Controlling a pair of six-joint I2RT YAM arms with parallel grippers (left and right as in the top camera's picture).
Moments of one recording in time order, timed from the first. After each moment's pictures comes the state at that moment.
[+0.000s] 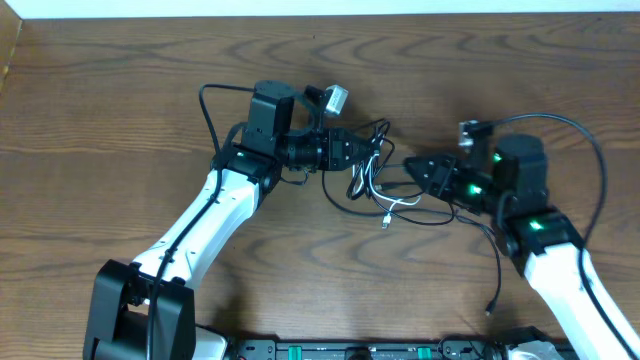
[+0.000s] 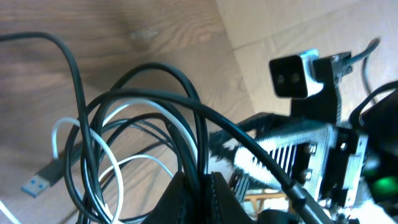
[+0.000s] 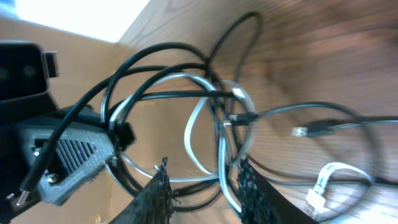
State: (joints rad) left arm -0.36 1.57 1.03 -0.08 0.96 -0.58; right arm 0.21 1.16 0.70 -0.15 -0.62 0.79
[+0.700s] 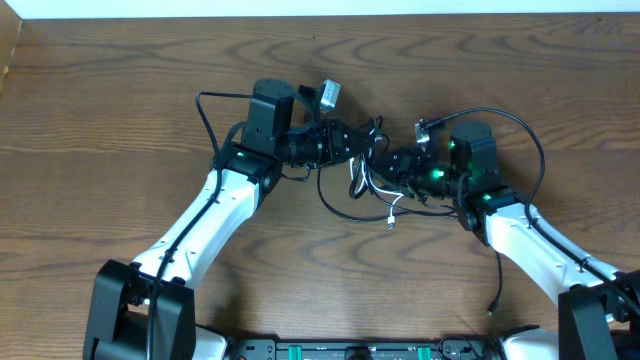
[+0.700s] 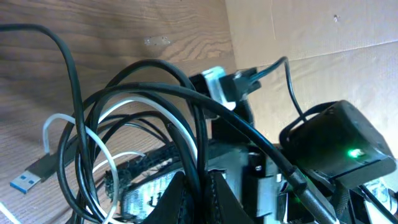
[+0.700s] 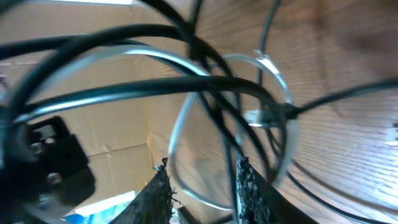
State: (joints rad) left arm -0.36 1.57 1.03 -0.04 0.90 -0.77; right arm 0.29 1.50 0.70 0.21 -0.78 1.03
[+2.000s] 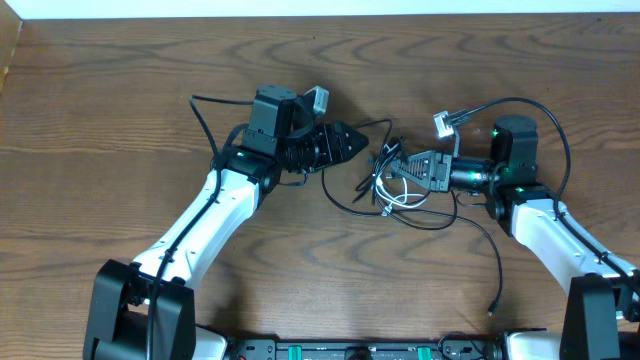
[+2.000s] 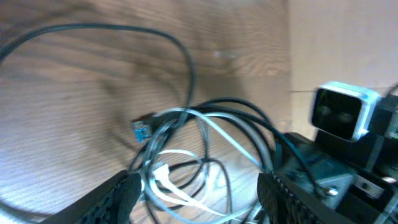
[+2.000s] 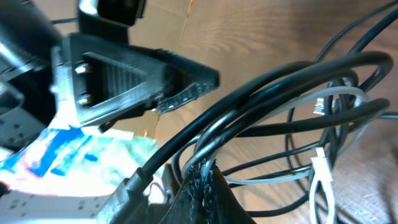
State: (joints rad) left arm -0.36 1.57 1.03 -0.20 0.67 -0.72; right arm 0.08 1.51 0.70 0.18 -1.20 0.56
